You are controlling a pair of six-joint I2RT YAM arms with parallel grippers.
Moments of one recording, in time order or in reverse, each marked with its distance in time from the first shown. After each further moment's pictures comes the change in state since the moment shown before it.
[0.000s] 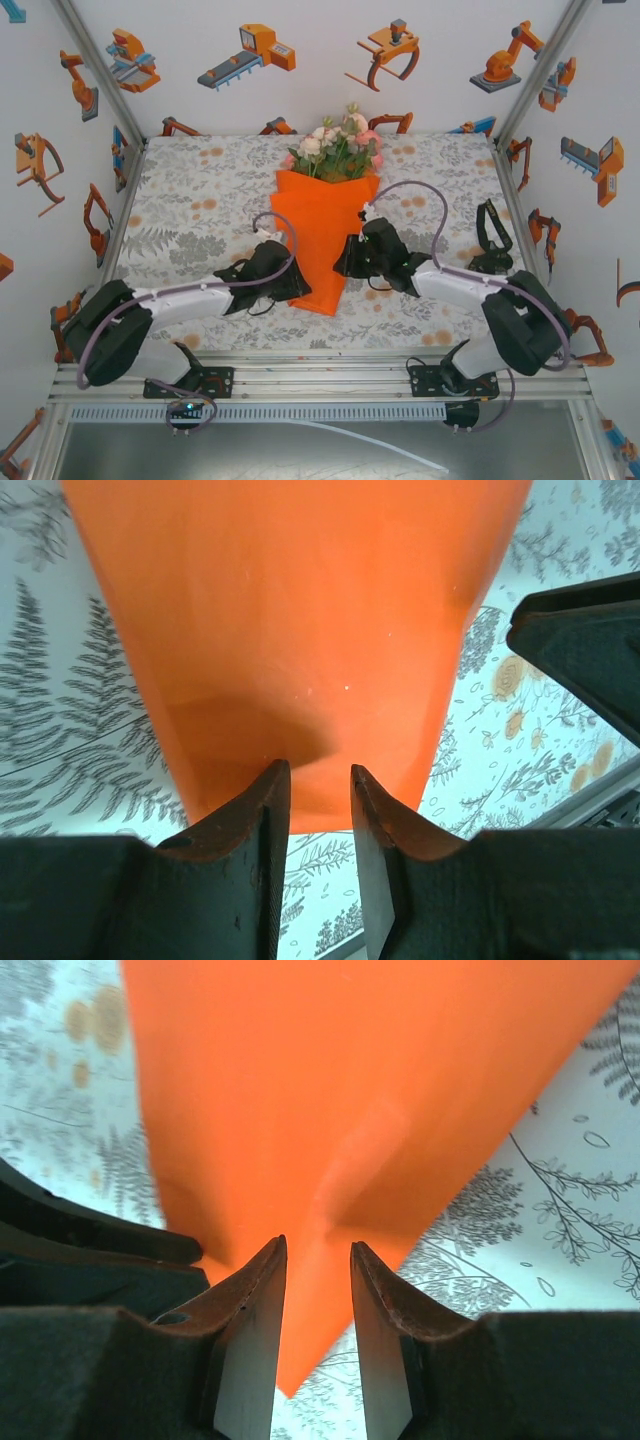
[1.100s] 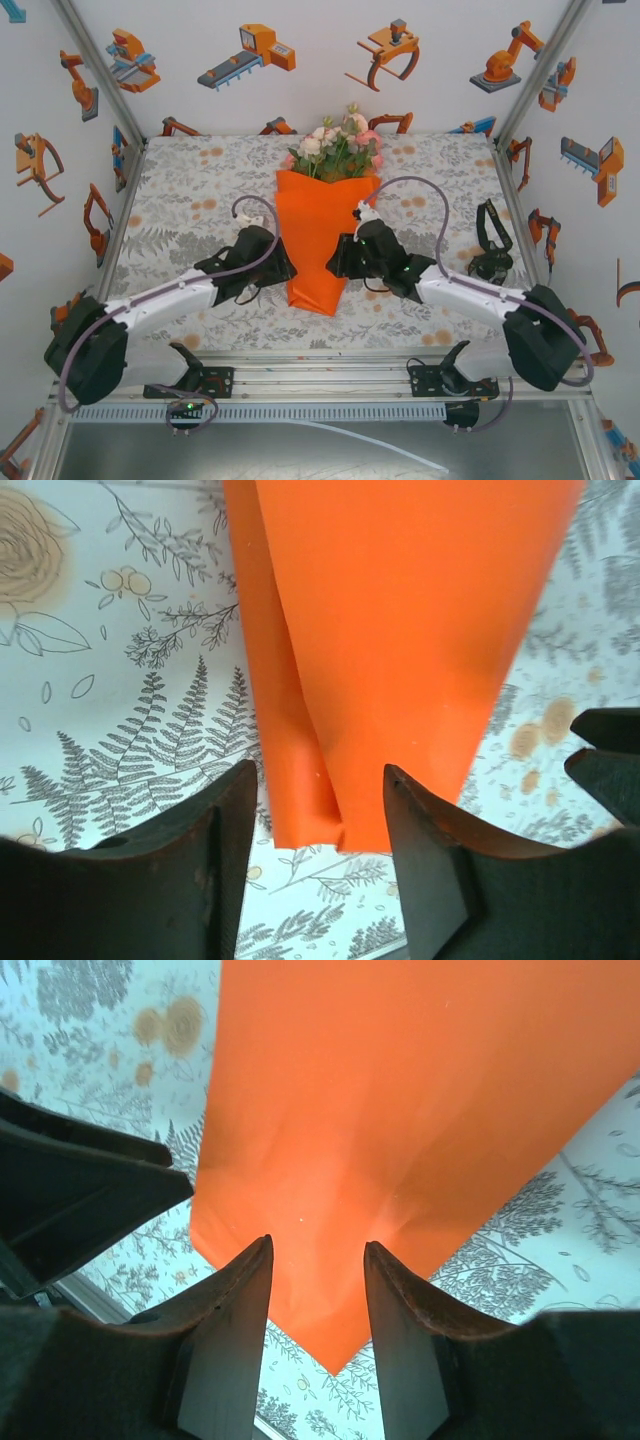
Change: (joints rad) left arm 0.106 -0.132 0.068 -0.183 -0.093 0.081; right arm 0.086 -0.116 0.033 -0.078 0.104 -0.021
